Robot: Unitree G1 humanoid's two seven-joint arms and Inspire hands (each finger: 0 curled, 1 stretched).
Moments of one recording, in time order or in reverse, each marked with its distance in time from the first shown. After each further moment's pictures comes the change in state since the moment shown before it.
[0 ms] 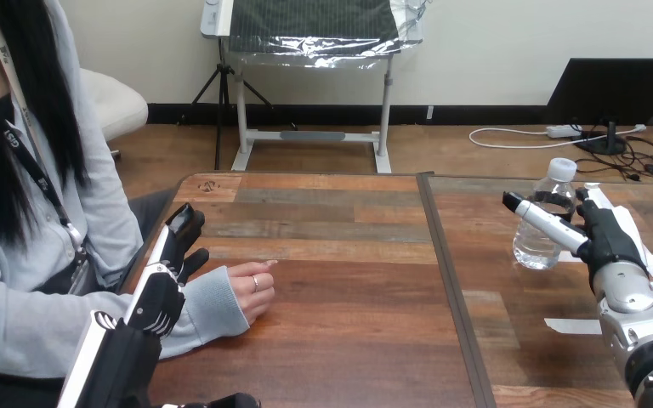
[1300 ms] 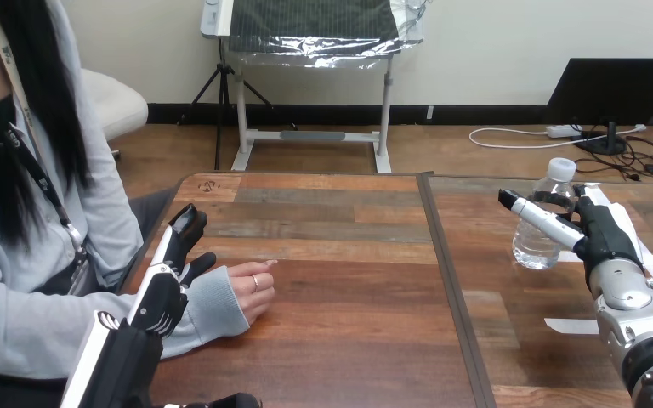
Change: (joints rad) left arm 0.000 0.000 0.000 0.000 0.028 -0.003 0.021; right arm -0.006 0.007 -0.007 0.000 0.008 -0.001 0.008
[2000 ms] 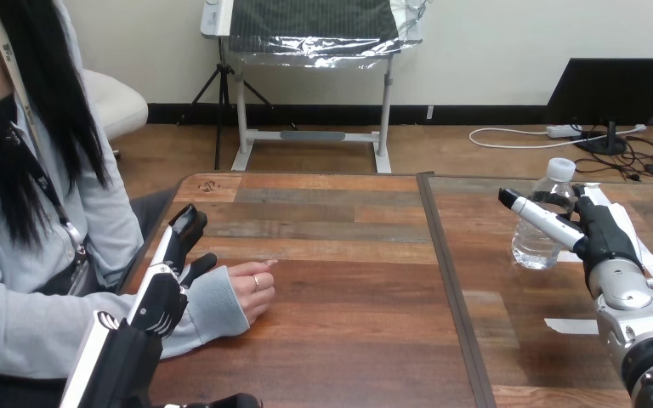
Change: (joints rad) left arm 0.001 0.004 0.000 -0.002 0.000 0.003 0.000; right arm 0.000 0.002 -0.006 0.000 0.013 -0.003 0.005
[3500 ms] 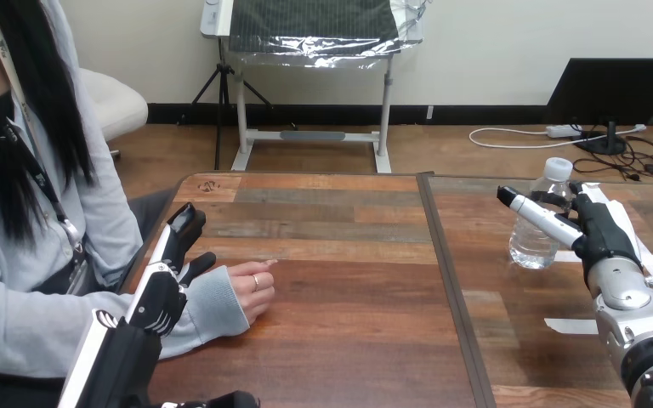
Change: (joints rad) left arm -0.004 0.003 -0.001 0.000 -0.012 0.004 -0.006; right arm 0.000 0.000 0.010 0.000 -0.012 -0.017 -0.004
